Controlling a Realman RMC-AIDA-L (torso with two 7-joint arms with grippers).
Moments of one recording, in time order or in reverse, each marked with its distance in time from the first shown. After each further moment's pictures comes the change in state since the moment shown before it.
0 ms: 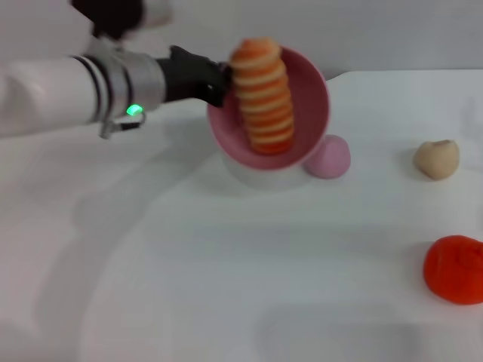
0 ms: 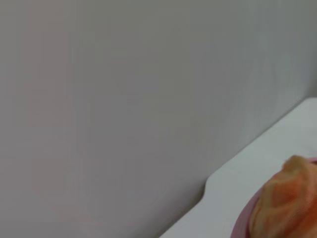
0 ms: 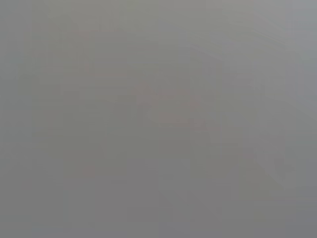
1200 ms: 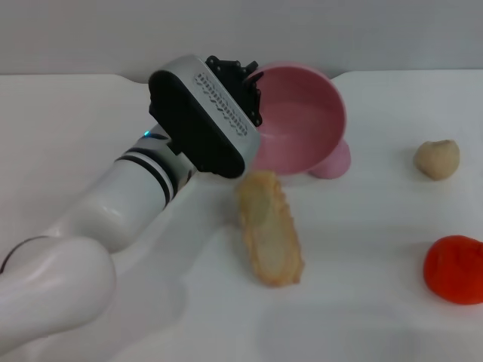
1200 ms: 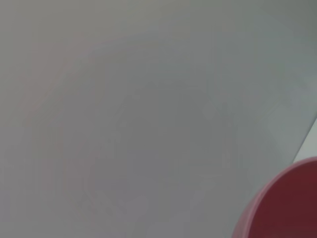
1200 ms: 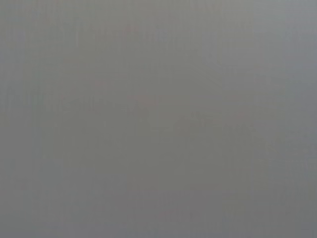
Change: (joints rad) left arm 0.167 -0.005 0.670 0.049 0.012 -0.887 0.226; right arm 0.019 0.005 0.014 0.111 0.069 0.002 0.003
